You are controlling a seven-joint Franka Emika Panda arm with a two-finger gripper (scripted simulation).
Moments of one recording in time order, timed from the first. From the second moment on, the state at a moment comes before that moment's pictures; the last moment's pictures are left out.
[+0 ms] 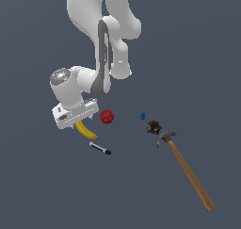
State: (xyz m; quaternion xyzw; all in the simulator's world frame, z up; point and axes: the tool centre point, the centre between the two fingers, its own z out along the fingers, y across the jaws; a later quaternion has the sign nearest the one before) arm -0.033 -0.199 0.072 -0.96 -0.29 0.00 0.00
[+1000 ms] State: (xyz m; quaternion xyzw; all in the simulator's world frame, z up) arm -0.036 -0.201 0.025 -0.96 -0.29 0.00 0.00
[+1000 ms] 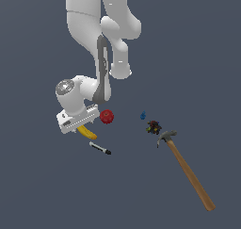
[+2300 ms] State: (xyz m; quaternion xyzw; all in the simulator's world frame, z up) arm -0.036 -0.197 0.047 -0.96 -0.29 0.00 0.00
